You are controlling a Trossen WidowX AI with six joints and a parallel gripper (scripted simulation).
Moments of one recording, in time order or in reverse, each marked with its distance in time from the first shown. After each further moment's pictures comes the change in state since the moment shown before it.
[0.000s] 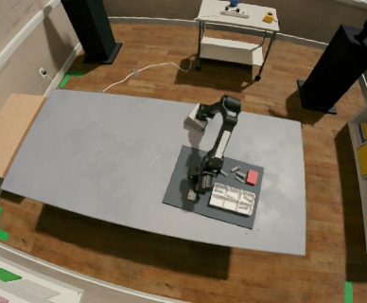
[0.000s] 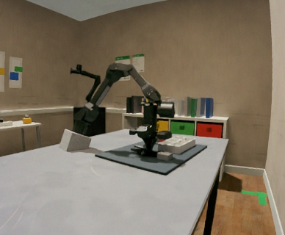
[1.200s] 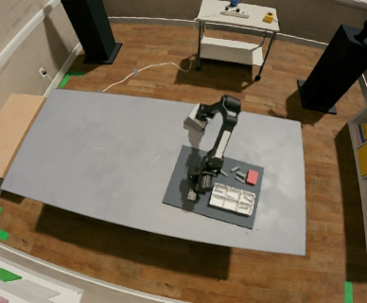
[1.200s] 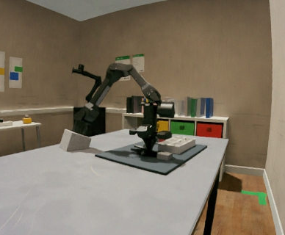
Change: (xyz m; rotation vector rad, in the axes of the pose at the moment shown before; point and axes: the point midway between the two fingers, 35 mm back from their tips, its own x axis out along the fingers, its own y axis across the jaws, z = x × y) arm 0.000 0.000 0.000 0.000 0.000 0.000
